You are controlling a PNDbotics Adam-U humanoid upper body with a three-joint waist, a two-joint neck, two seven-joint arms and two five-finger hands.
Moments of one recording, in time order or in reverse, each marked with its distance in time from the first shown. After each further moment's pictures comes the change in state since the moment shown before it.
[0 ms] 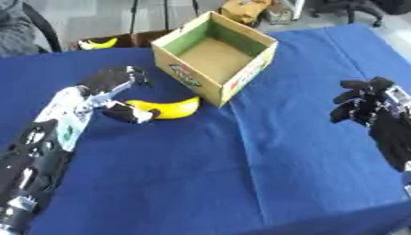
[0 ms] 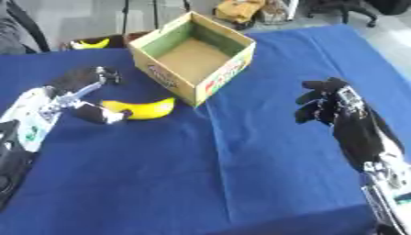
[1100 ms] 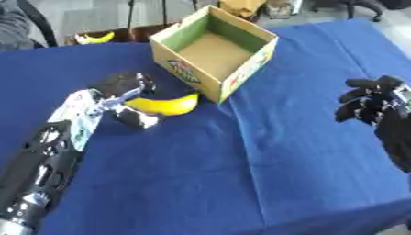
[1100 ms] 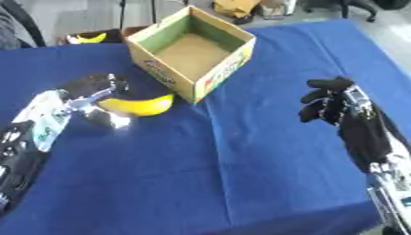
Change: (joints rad) left arm -0.002 -0.024 0.001 0.059 -0.053 -0.020 -0.019; right arm -0.005 0.000 0.000 -0.008 0.000 -0.003 0.003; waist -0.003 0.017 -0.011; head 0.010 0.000
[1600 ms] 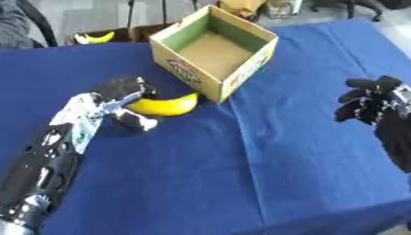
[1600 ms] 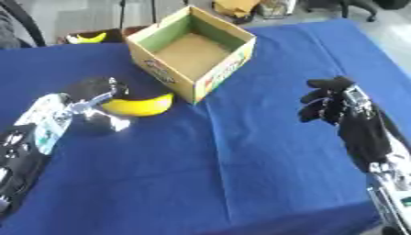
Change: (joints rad) left arm 0.002 -0.001 0.005 0.007 -0.003 -0.001 -0.004; right arm 0.000 0.000 0.000 0.000 0.000 0.000 0.000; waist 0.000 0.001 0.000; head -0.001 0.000
